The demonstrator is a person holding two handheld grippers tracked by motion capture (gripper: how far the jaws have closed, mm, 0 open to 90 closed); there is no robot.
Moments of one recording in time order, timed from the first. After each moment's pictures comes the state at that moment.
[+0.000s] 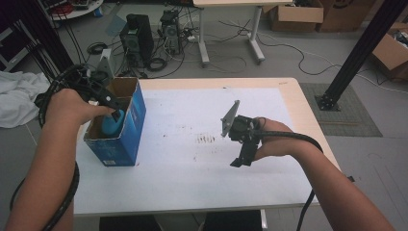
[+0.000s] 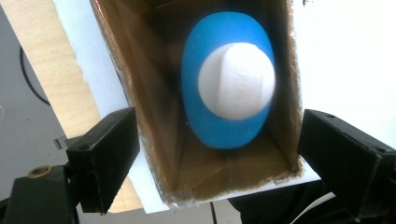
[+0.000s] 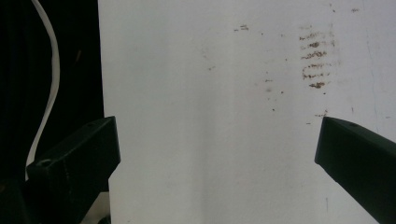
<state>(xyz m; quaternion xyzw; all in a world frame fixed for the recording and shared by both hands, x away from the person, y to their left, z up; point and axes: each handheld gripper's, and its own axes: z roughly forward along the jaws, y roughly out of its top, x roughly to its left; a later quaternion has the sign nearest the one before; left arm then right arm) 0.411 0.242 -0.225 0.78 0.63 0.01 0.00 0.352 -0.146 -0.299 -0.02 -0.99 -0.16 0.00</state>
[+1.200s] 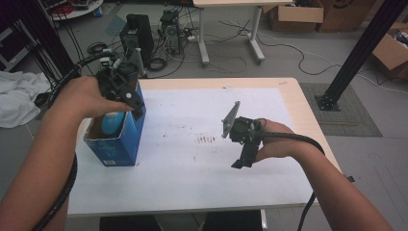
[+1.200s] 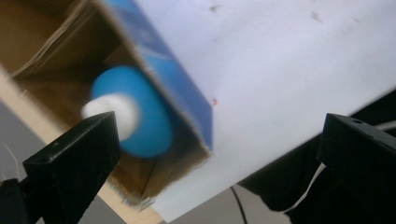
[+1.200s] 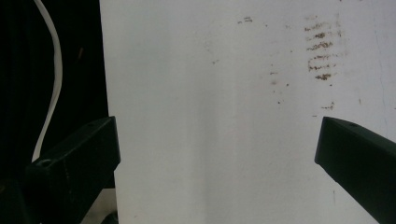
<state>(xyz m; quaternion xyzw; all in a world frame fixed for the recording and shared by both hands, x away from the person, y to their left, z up) 0.393 0.163 -0.188 0.89 0.45 0.01 0.01 0.350 -0.149 -0.299 -0.03 -0.99 -0.15 0.01</state>
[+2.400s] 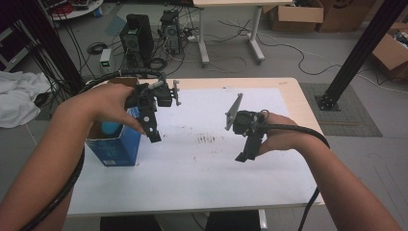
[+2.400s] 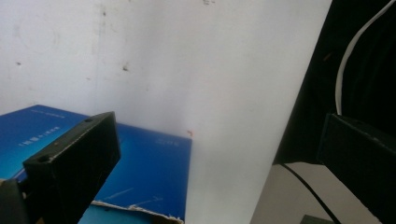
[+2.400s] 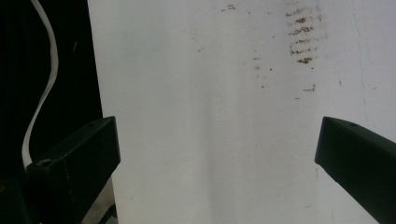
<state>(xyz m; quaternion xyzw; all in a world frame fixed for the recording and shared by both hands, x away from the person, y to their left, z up) 0.368 0.100 -0.205 0.99 0.13 0.00 0.01 0.362 -0.155 -0.286 -0.04 -0.99 -0.13 0.01</state>
